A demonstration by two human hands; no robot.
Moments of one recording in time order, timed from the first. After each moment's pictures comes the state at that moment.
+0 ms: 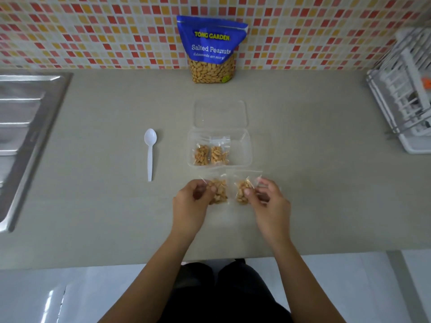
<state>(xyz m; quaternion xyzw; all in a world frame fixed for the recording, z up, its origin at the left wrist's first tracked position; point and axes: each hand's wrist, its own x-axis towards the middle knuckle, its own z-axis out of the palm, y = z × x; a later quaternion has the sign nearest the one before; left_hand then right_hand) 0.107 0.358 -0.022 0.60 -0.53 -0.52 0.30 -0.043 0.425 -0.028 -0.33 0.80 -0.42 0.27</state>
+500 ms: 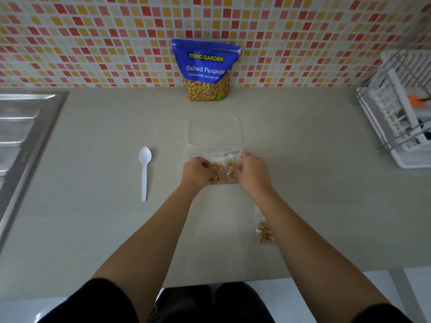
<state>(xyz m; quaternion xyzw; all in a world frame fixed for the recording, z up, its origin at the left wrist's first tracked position) 0.050 0.240 -0.042 0.64 -0.62 -0.44 0.14 -0.086 0.293 -0.038 -0.49 0.84 -0.15 0.19</state>
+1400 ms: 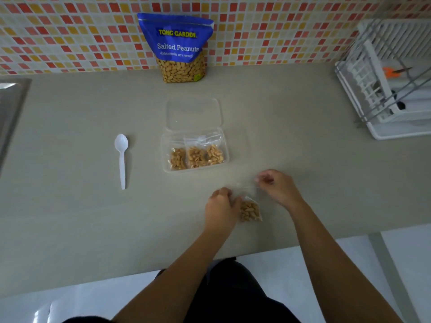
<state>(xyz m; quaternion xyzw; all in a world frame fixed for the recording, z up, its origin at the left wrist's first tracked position) 0.012 0.388 -0.066 0.57 -0.72 -0.40 0.09 -0.158 0.408 -0.065 -0.38 0.84 -0.20 0.32</state>
